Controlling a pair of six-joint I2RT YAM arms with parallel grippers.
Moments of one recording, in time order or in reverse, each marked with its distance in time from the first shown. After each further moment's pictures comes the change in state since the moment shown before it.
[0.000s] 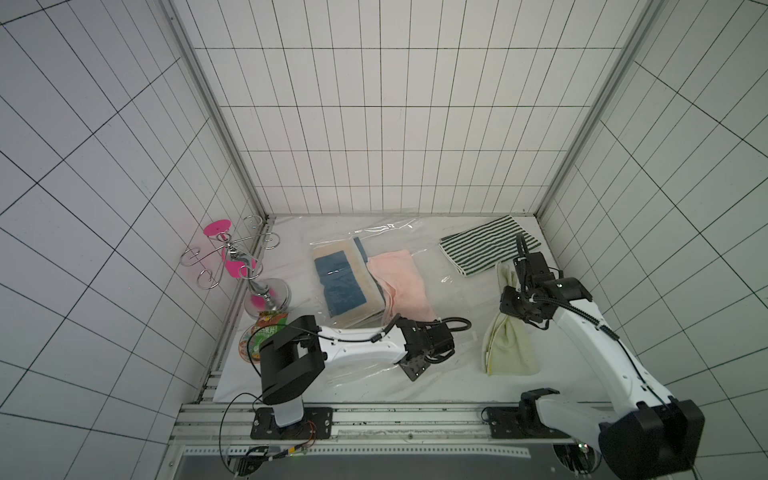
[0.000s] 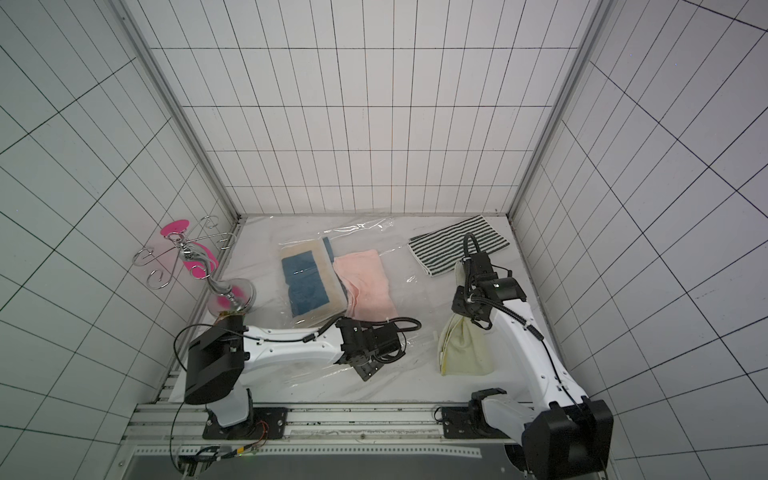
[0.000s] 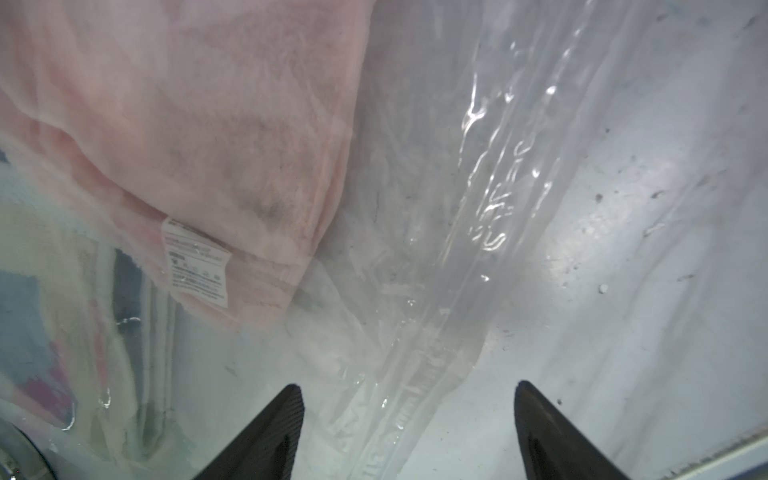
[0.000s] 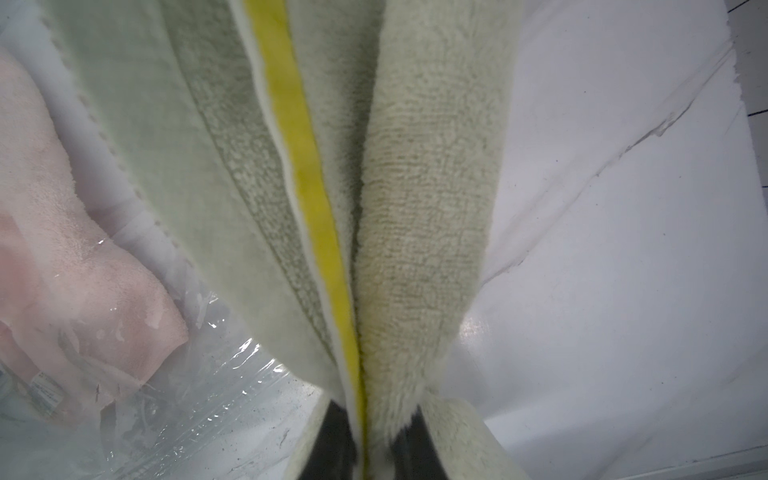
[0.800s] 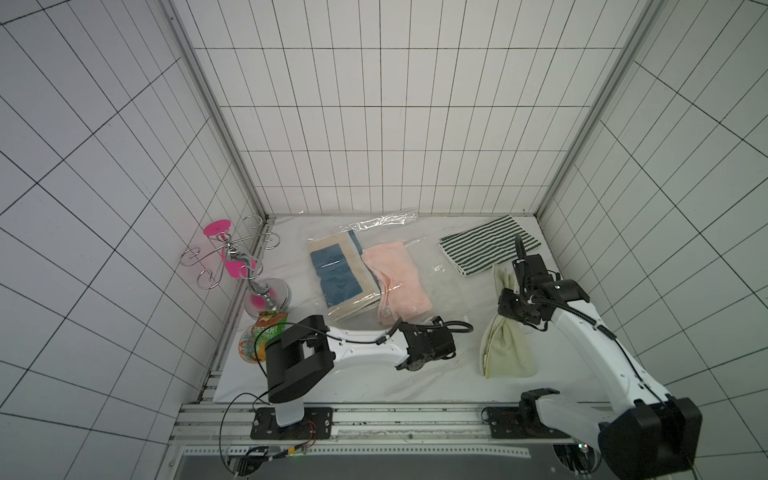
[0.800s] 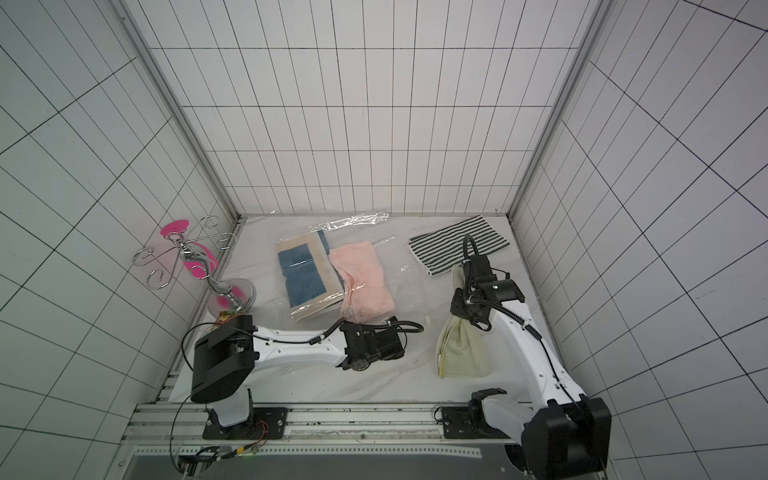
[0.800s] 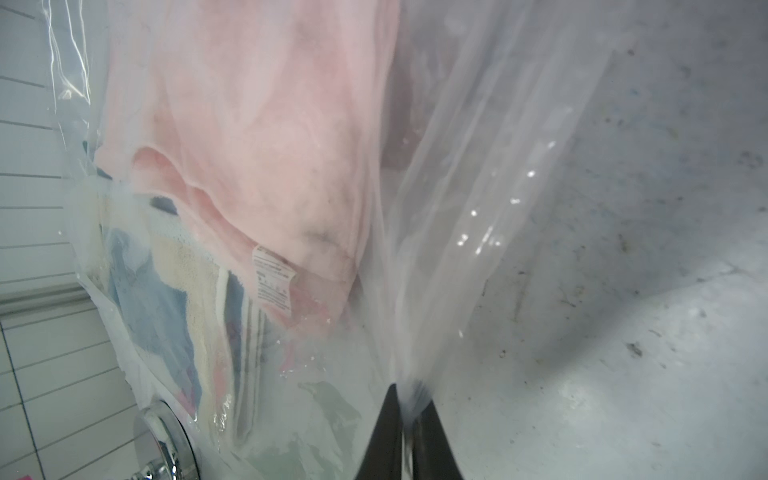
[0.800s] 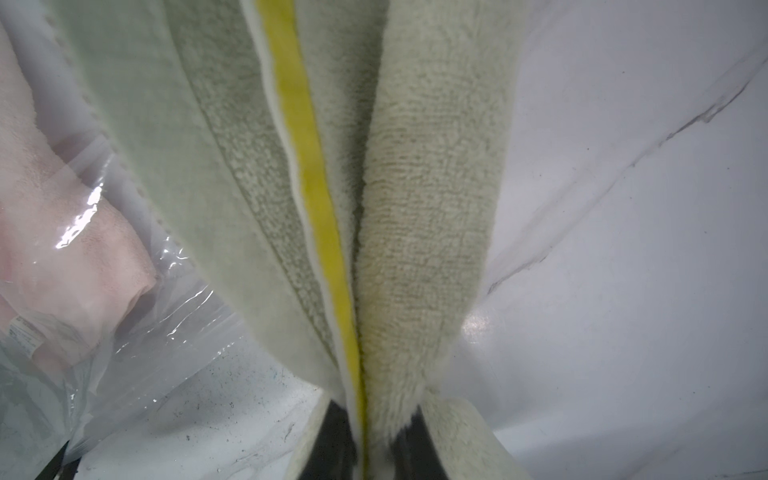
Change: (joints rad) left arm 0.028 0.004 -0.037 0.118 -0.263 0.121; right arm -0.002 0.001 -0.034 0.025 -0.042 -0.009
